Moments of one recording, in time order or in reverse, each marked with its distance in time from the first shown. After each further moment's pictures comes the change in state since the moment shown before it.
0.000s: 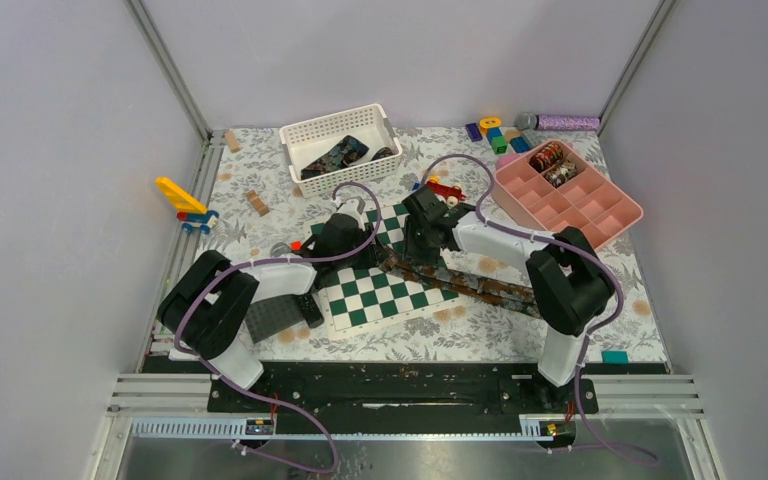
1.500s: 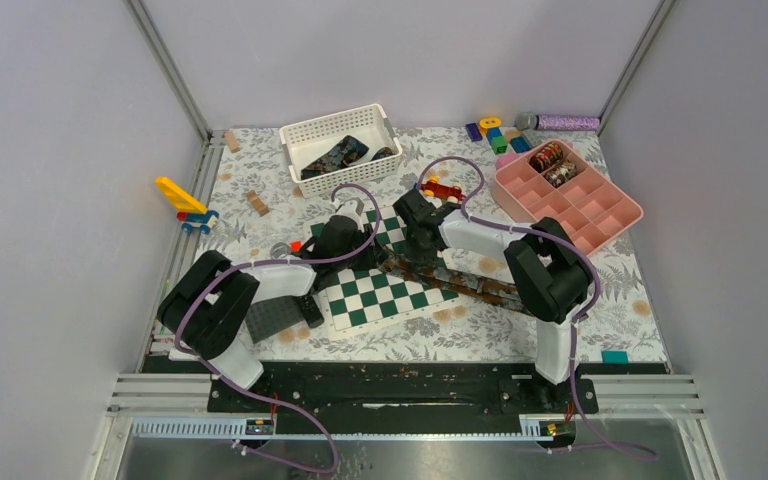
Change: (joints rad) left arm 0.000 0.000 -0.018 0.024 0.001 -0.015; right arm 0.018 0.148 0.078 -0.055 0.110 0.014
